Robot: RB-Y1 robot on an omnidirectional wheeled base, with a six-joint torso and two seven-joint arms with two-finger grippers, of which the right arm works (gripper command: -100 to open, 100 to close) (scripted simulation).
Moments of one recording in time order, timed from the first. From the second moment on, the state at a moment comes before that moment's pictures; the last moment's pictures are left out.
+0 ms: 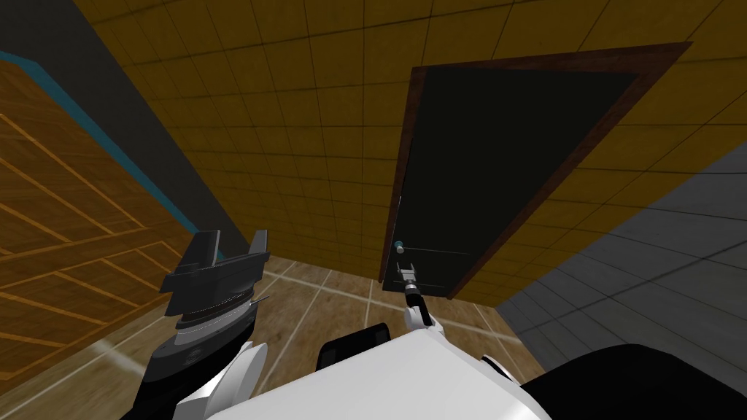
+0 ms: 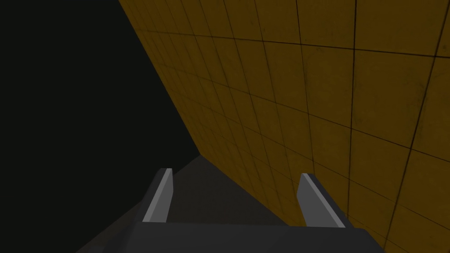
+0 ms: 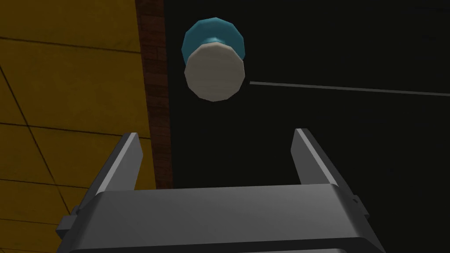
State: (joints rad) arm 0.04 -0.25 0.18 -0.83 -0.64 -0.82 -1.27
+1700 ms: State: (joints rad) arm 0.07 -0.33 0.15 -0.78 -0.69 -0.86 -1.41
